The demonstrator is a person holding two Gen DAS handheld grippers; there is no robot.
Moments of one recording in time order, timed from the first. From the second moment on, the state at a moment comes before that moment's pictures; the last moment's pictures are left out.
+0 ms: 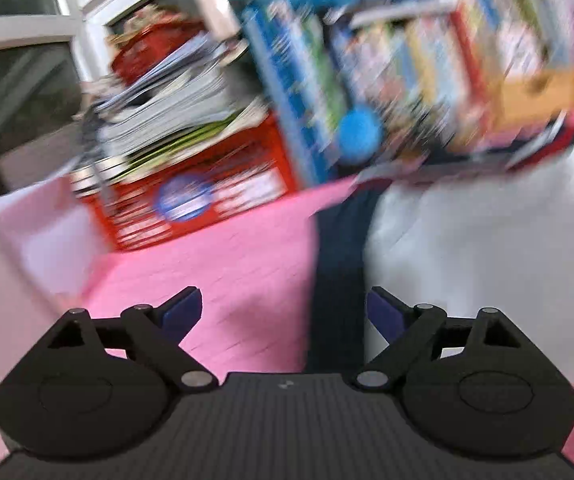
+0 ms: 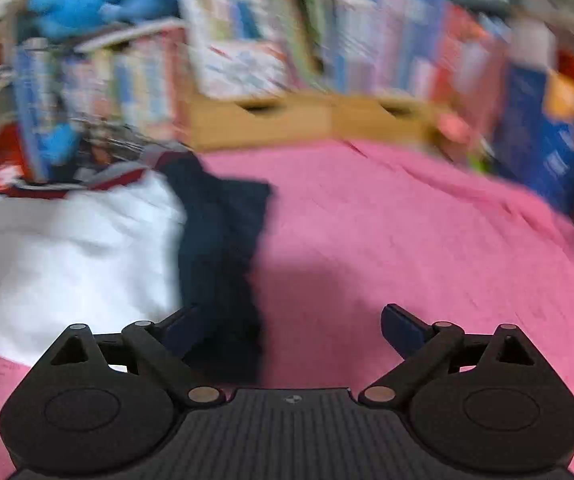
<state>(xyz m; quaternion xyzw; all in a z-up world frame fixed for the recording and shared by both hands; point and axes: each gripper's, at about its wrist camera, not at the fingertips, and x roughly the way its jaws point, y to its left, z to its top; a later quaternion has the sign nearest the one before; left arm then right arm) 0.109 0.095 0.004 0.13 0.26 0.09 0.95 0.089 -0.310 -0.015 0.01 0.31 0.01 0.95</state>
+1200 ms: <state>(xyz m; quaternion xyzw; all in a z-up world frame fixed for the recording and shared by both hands) 0.264 0.102 -0.045 0.15 0.26 0.17 0.94 0.295 -0.248 -0.053 0.08 0.33 0.06 0.94</state>
